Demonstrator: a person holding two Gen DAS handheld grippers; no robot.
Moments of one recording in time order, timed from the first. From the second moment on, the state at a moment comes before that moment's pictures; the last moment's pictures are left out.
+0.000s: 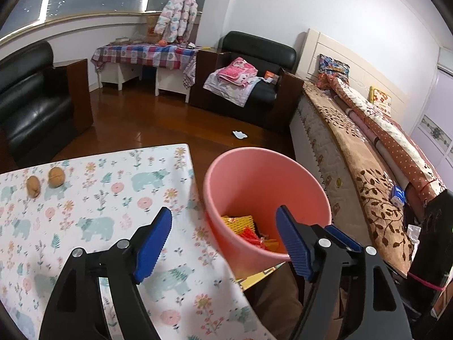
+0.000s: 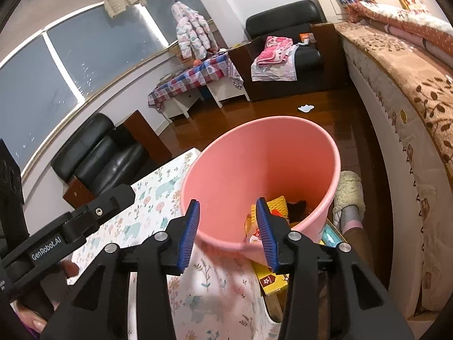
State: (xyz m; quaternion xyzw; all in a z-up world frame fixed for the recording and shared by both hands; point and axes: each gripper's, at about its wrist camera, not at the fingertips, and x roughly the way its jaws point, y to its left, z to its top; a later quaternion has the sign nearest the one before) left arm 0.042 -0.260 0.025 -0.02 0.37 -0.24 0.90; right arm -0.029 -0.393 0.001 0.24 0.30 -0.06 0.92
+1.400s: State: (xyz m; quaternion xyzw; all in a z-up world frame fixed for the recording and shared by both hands) left arm -0.027 -0.158 0.039 -0.04 0.32 -0.17 0.93; right arm -0.072 -0.291 0.034 0.12 0.26 -0.06 0.96
